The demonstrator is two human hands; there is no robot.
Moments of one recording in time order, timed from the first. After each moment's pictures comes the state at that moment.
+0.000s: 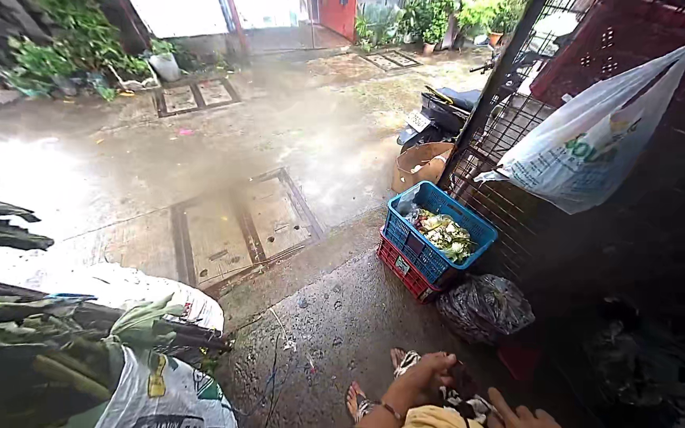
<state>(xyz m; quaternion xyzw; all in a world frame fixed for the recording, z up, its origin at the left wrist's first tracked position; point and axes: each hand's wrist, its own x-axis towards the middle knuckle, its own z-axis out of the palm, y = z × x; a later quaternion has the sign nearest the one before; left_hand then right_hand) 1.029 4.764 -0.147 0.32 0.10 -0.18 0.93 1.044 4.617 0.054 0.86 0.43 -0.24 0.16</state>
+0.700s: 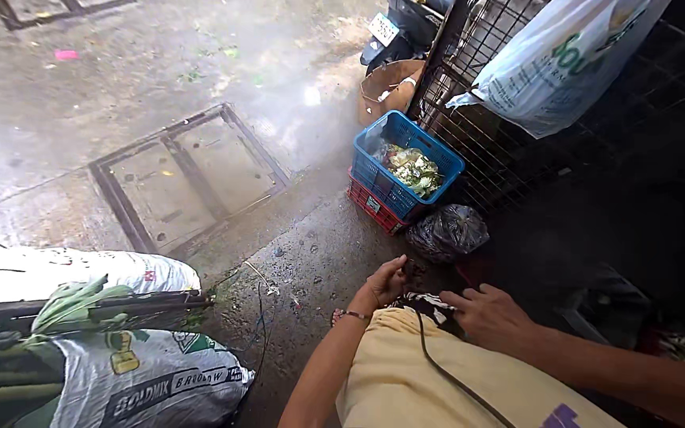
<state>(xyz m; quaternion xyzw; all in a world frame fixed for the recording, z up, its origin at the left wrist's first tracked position) 1.080 4.804 -0.130 0.23 0.13 -0.19 0.94 1.125 4.622 0.058 0.77 0.62 -0.10 0.10</state>
